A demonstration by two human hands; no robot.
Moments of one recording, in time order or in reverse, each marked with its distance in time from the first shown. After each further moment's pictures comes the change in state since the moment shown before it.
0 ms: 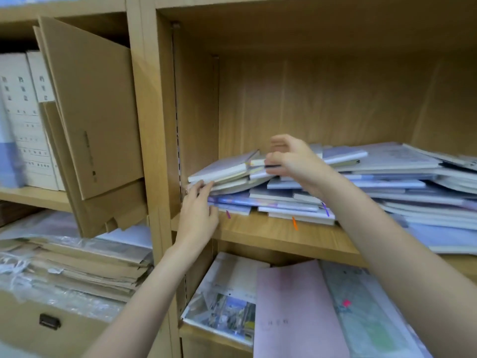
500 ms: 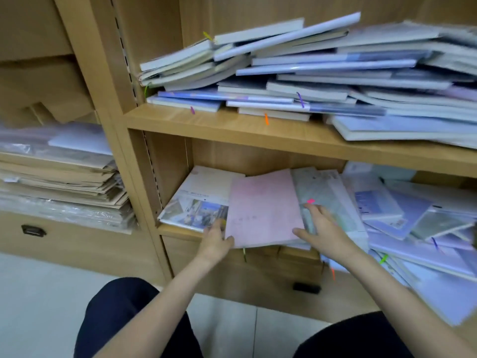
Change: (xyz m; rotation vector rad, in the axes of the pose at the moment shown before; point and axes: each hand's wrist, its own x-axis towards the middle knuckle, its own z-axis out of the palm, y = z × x) left_hand -0.197 -0.042 0.137 -0.111 -0.710 -0.554; right_hand -0.200 0.231 -0.048 -0.735 -0.180 0.387
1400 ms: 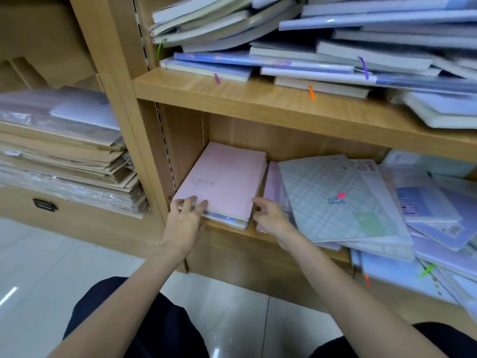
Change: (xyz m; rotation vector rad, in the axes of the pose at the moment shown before) left_hand 0.030 -0.081 -0.060 0.723 0.252 0.238; right_hand 0.096 -0.070 0.131 0.527 -0.139 0.126
